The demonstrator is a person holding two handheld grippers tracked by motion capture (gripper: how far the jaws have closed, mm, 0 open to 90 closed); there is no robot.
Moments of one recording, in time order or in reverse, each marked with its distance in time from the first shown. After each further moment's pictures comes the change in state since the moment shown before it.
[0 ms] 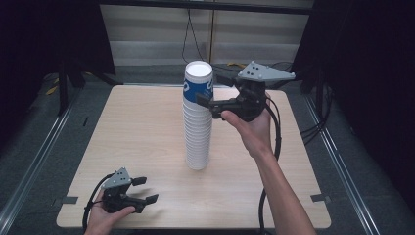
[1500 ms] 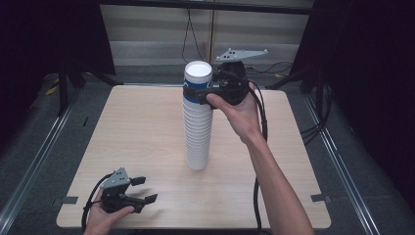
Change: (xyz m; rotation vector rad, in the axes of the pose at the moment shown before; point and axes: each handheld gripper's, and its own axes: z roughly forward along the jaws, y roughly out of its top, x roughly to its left) left arm 0.001 0.000 -0.002 -0.002 0.003 -0.004; right arm -0.012 0.015 0.042 0.181 0.031 0.039
